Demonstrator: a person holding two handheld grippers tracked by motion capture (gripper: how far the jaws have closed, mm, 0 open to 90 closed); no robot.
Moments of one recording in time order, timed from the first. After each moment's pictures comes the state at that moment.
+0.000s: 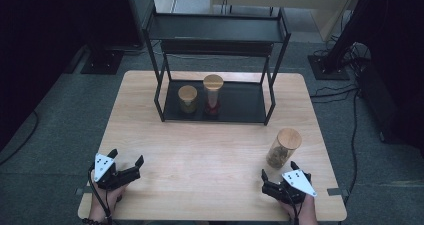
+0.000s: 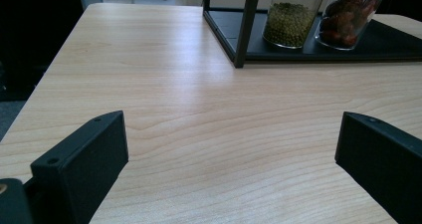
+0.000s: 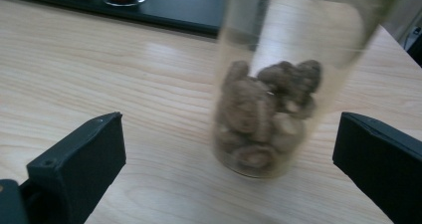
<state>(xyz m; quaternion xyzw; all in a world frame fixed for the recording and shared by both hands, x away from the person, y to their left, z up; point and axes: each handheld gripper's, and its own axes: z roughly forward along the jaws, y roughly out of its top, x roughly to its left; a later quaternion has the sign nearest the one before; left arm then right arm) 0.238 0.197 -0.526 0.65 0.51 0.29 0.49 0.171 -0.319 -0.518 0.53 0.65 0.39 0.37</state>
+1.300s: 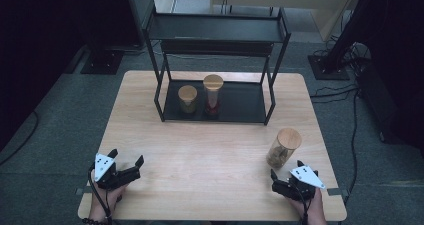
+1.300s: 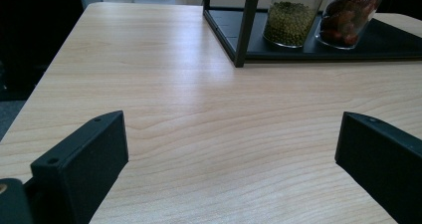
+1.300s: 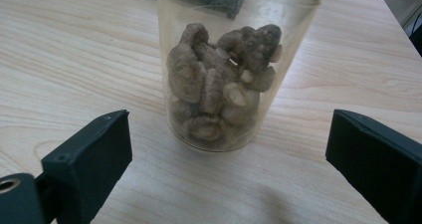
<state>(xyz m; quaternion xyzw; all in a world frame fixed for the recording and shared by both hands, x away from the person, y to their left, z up) 0.239 0.197 -0.526 0.65 0.51 0.29 0.49 0.180 -0.345 -0.518 0.53 0.69 0.34 0.34</state>
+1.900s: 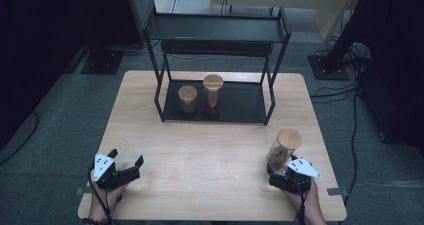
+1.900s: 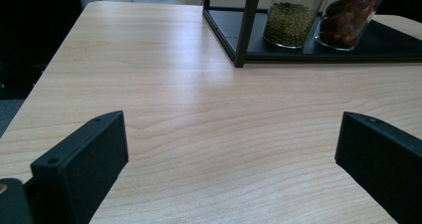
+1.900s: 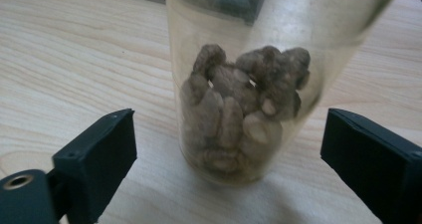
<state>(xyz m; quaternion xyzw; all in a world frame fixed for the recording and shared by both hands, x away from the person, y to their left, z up) 0.239 0.198 -0.526 0.64 0.51 0.28 0.49 0.200 -0.341 -0.514 0.53 0.70 0.36 0.31</state>
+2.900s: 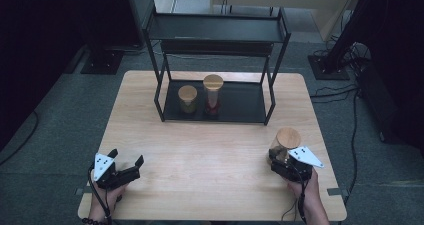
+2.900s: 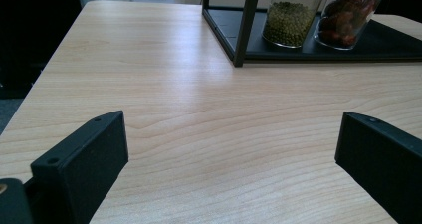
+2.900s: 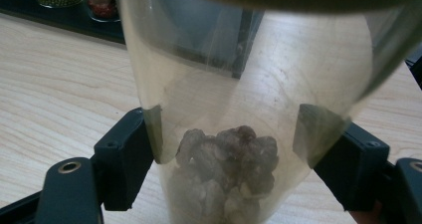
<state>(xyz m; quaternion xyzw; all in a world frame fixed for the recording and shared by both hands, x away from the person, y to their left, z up) 0.240 0.198 -0.526 0.65 0.51 0.28 0.49 0.222 -0.339 -0.485 0.53 0.68 0.38 0.34</state>
